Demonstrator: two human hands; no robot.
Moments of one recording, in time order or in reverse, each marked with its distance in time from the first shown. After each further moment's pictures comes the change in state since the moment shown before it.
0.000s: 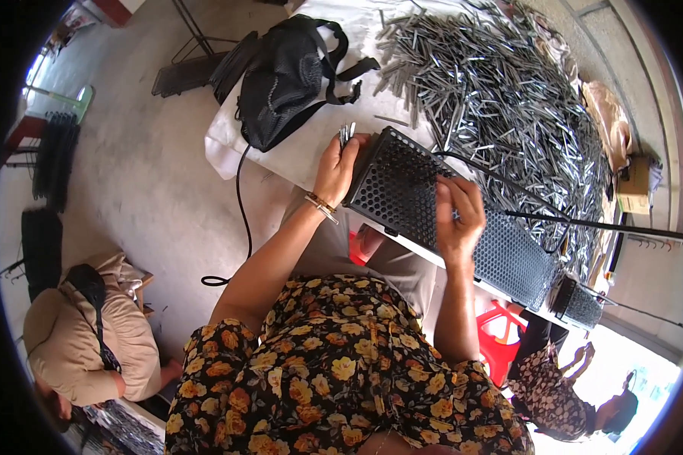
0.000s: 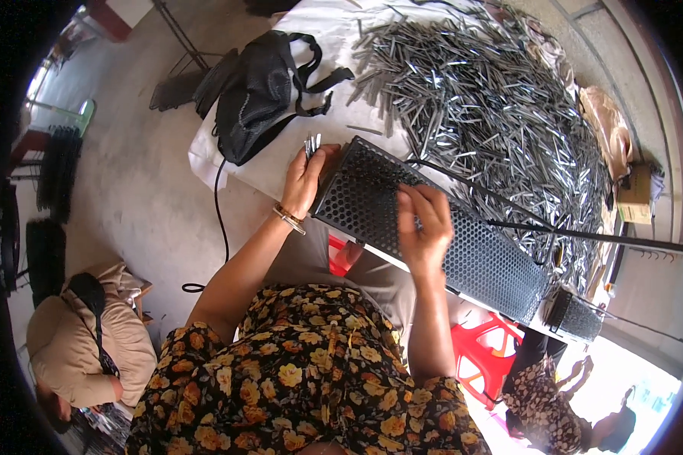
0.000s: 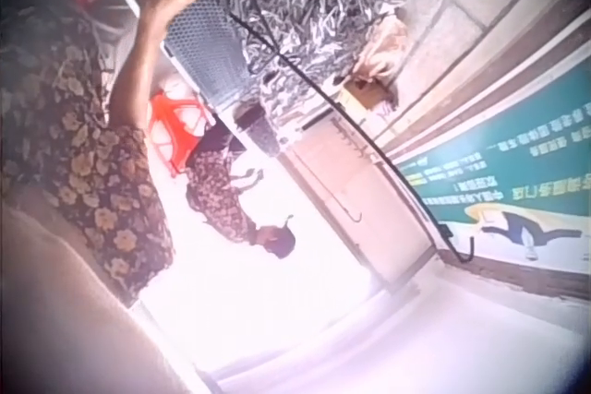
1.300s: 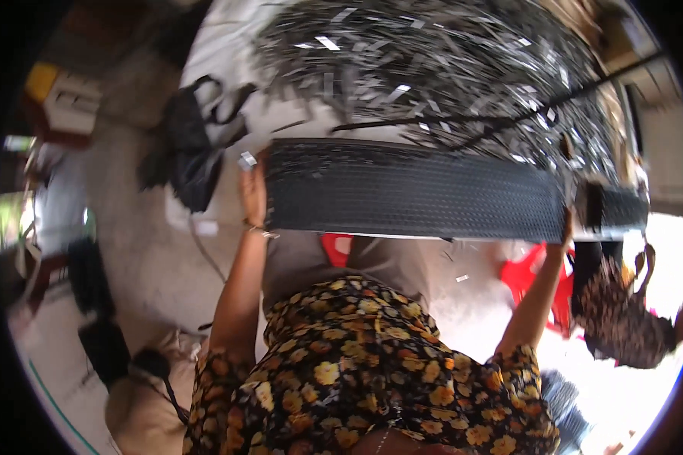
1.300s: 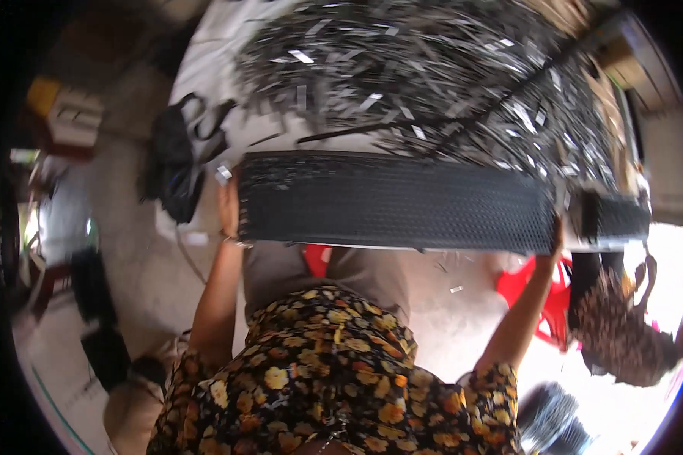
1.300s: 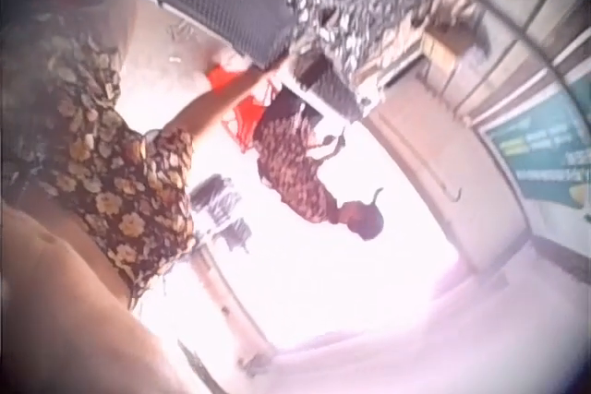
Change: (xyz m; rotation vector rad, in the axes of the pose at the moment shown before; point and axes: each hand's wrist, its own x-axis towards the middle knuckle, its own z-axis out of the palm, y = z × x) left_hand 0.038 -0.052 -0.031 0.269 -0.105 0.079; right_hand -0.275 0.354 -0.329 0.835 0.652 0.843
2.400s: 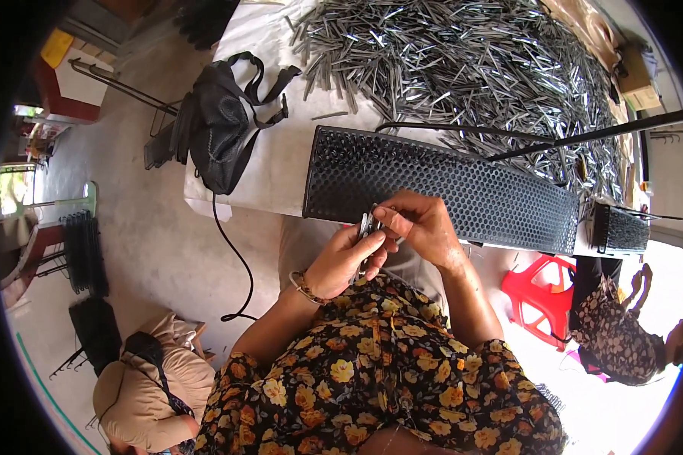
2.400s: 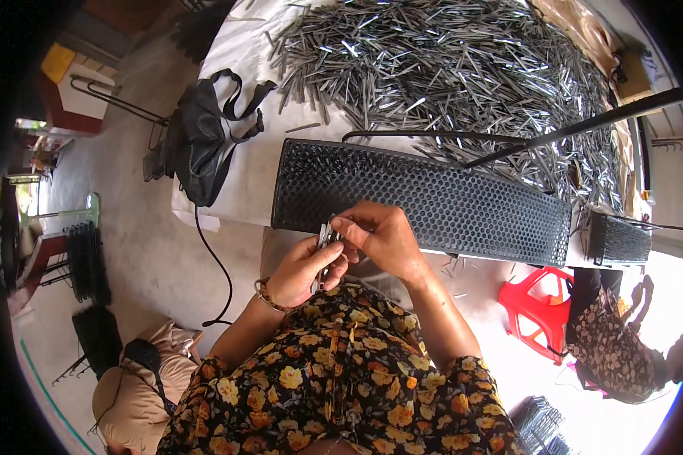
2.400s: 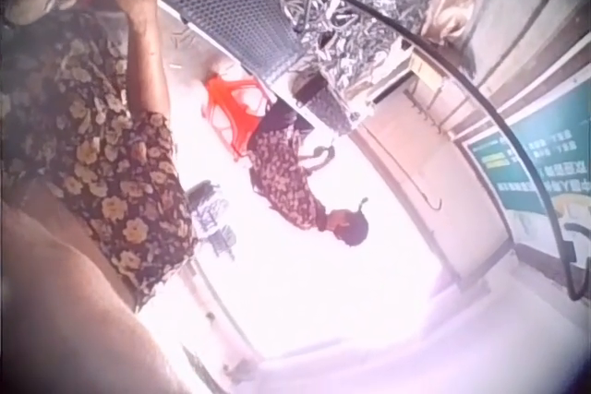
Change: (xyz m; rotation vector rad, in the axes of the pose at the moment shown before) left_hand -0.121 0.183 0.060 -0.500 -0.635 -0.798; right_hand -0.220 0.009 0.468 -0.404 -0.924 0.320
